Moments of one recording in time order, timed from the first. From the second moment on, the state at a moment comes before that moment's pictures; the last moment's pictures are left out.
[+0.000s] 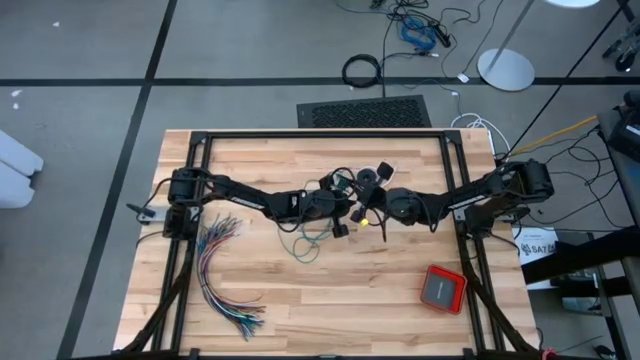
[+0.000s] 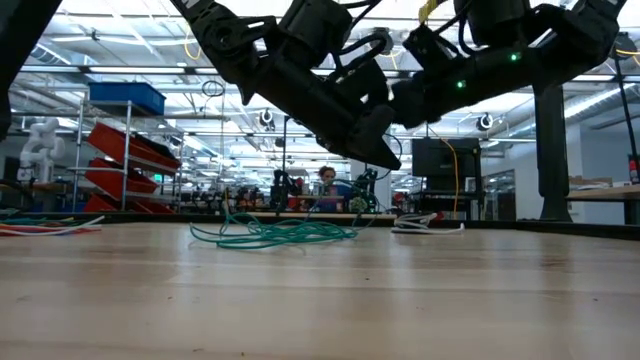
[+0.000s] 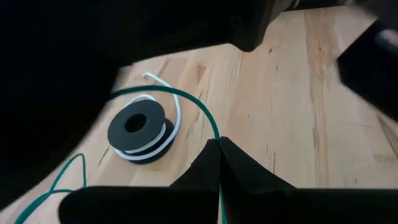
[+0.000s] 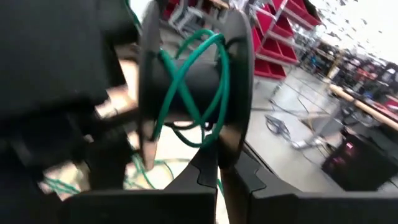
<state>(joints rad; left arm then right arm) 0.02 1.98 1.16 0.35 -0.30 0.10 0.00 1.49 0.53 0.78 0.65 -0.25</state>
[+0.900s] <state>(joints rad) 0.01 1.98 1.16 0.29 -0.29 0.06 -0.04 1.49 0.53 0.55 0.68 -0.17</state>
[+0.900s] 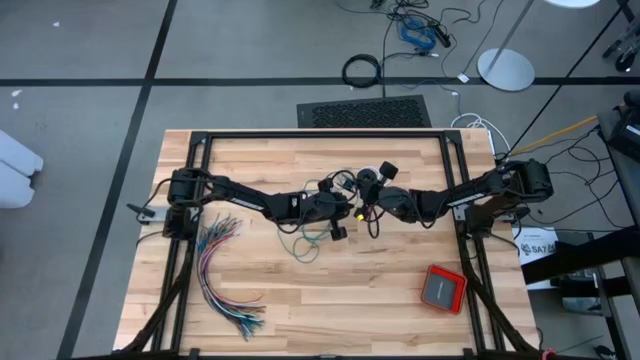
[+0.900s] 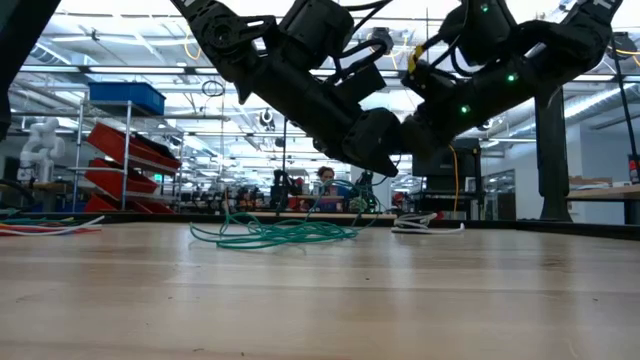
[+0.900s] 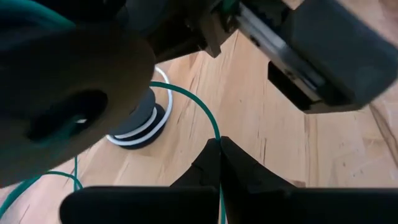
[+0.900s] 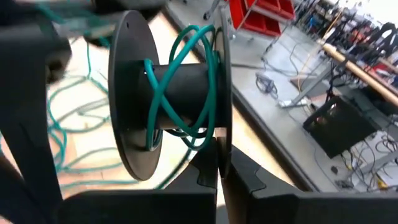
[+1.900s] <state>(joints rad) 0.02 1.98 1.16 0.29 -0.26 0.07 -0.05 1.56 0.53 0.37 0.63 -0.03</state>
